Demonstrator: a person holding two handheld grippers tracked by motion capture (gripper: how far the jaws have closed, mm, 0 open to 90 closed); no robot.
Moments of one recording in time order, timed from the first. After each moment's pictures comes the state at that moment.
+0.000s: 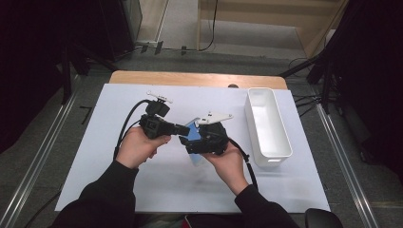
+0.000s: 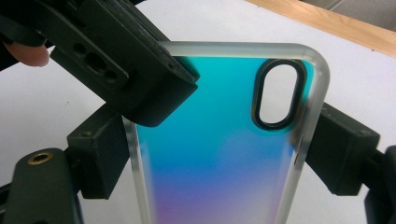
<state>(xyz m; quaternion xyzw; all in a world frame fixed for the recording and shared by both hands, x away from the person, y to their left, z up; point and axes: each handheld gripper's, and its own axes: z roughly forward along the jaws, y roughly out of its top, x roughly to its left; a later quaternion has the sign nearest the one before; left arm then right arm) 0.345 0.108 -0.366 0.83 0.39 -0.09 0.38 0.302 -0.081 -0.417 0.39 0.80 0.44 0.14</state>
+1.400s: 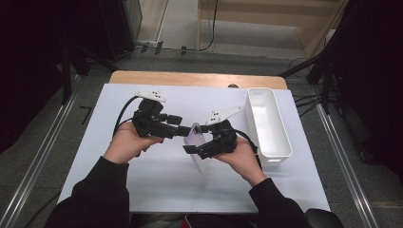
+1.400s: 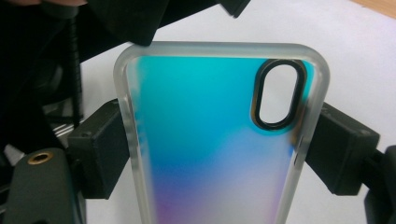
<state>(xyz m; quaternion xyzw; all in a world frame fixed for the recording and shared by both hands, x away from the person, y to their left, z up) 0.339 0.122 -0.349 0.85 0.28 -0.05 0.45 0.311 -0.109 -0.411 0.26 0.83 0.49 0.01</state>
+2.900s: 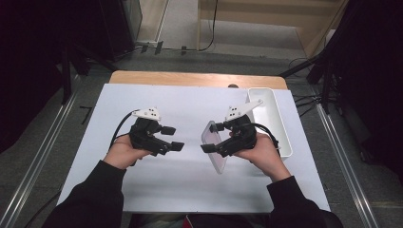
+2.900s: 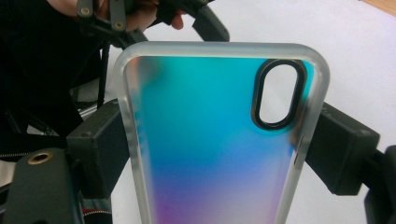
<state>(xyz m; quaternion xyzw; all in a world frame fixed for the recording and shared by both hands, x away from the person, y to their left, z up) 0.329 0.142 -0.398 0.86 0.24 -0.04 0.44 0.307 -0.154 -0.386 0.24 0.85 0.47 -0.02</state>
